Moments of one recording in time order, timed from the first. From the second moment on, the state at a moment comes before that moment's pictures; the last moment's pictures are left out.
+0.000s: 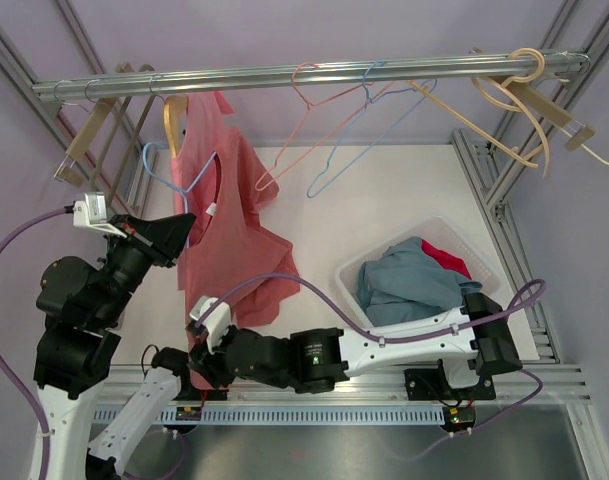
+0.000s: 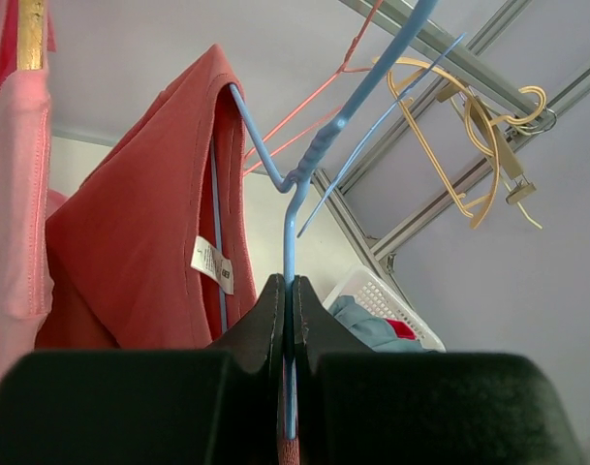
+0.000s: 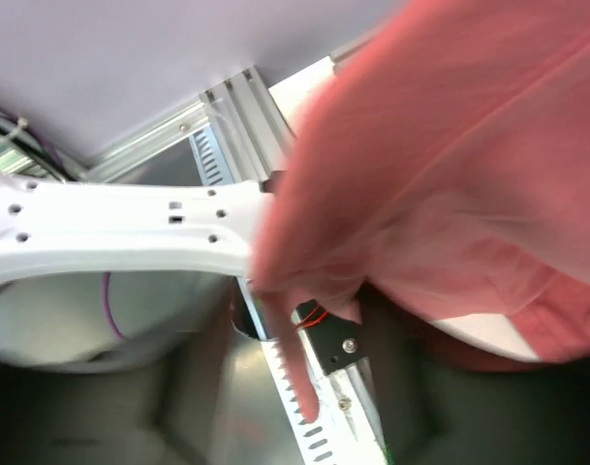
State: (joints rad) left arm -0.30 0.54 1.17 -0.55 0.12 -0.61; right arm 1.64 1.68 1.44 -0.07 0.37 0.39
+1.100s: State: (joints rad) left arm -0.30 0.64 1.53 -0.56 0.16 -0.64; right arm 1.91 1.67 1.51 -0.53 0.75 0.54
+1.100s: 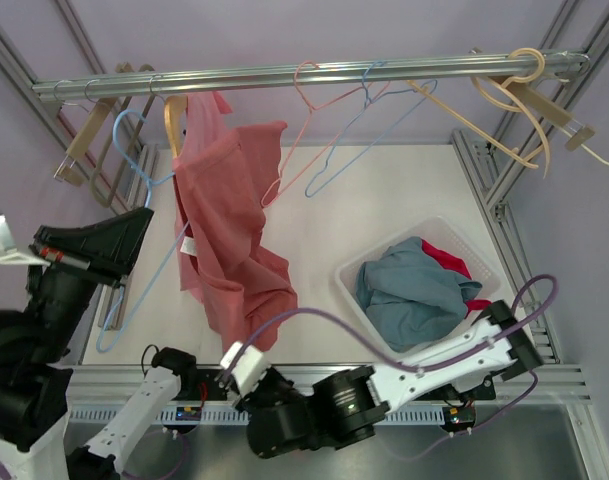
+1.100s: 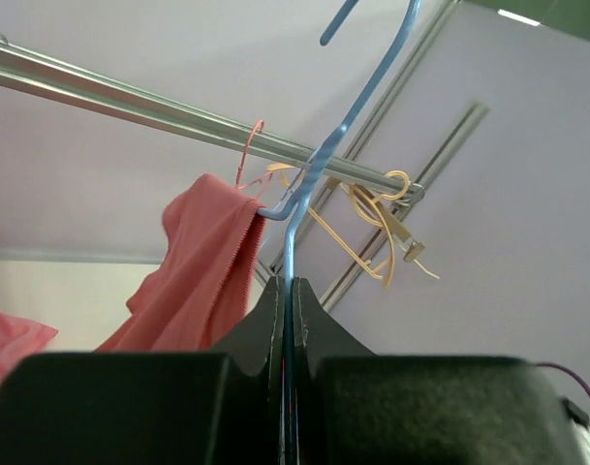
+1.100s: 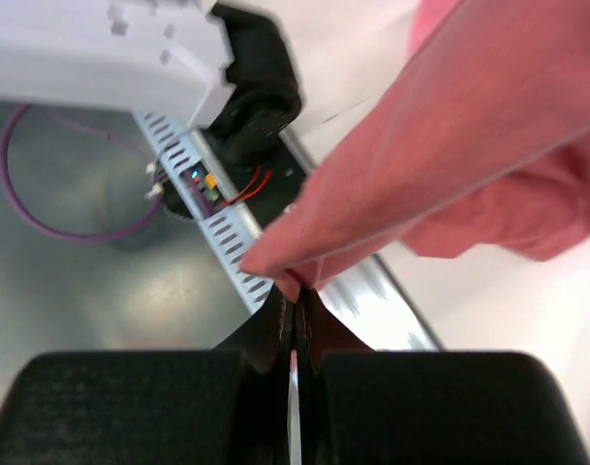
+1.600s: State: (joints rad) left arm -0.30 0.36 1.55 -0.69 0.33 -0.69; right arm 1.56 1.21 1.38 -0.21 0.70 0.19
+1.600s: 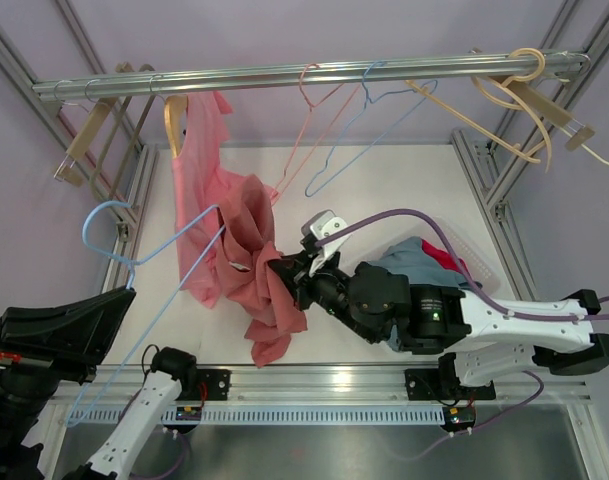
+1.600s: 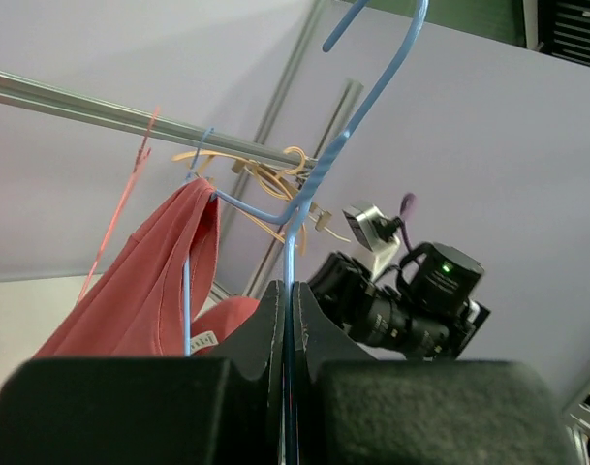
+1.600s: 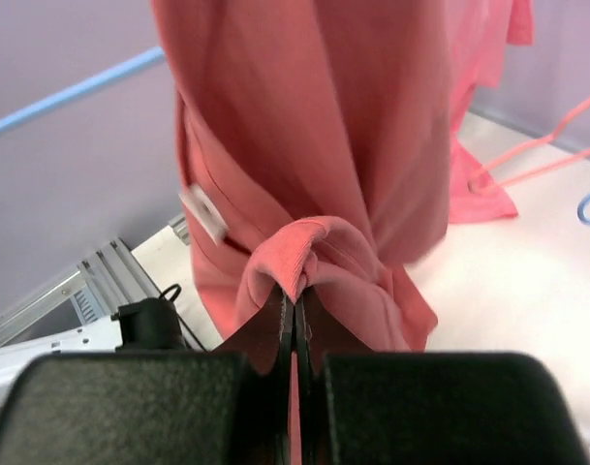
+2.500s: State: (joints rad) left arm -0.37 0.31 1.56 -0.70 0.44 -0.74; right arm 1.31 1.47 1.36 0.26 0.14 0.29
